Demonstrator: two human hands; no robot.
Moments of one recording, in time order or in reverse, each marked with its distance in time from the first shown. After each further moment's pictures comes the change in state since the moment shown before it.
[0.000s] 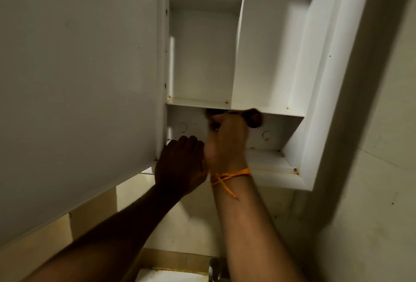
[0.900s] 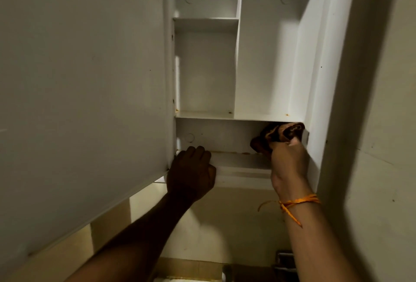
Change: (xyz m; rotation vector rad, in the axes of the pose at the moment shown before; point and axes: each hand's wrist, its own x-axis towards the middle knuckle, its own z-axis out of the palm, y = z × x) left_hand -0.003 -0.003 0.000 0.037 -0.057 0.007; right_hand 0.002 -0.046 -0.090 -0.333 0.228 -0.204
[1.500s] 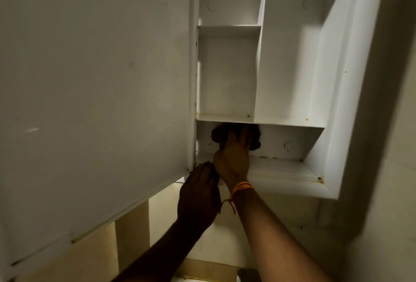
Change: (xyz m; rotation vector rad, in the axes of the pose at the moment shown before) left_hand -0.050 0.000 -0.013 -0.259 -0.028 -0.123; right_hand -0.038 0.068 0.106 -0.864 -0.324 -0.427
